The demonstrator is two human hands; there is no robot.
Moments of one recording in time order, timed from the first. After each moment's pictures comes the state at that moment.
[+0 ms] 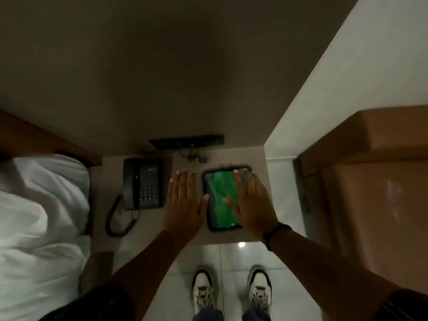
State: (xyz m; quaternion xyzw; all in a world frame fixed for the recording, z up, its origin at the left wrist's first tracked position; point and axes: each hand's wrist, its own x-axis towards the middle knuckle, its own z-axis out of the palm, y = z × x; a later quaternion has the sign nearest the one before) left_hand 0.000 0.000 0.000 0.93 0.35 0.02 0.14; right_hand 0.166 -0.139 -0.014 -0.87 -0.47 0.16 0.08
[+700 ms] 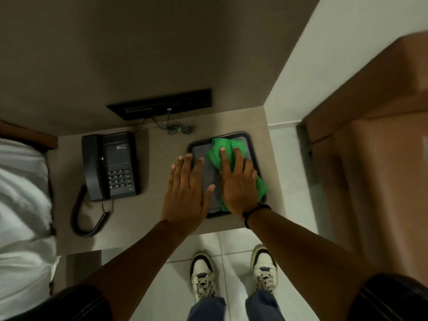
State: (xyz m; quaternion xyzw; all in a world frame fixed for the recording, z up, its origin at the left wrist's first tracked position) left_hand 0.011 -0.017 -0.111 0.95 0.28 -0.03 0.16; right_hand 0.145 -0.115 -0.136 -0.91 -0.37 0.19 0.03
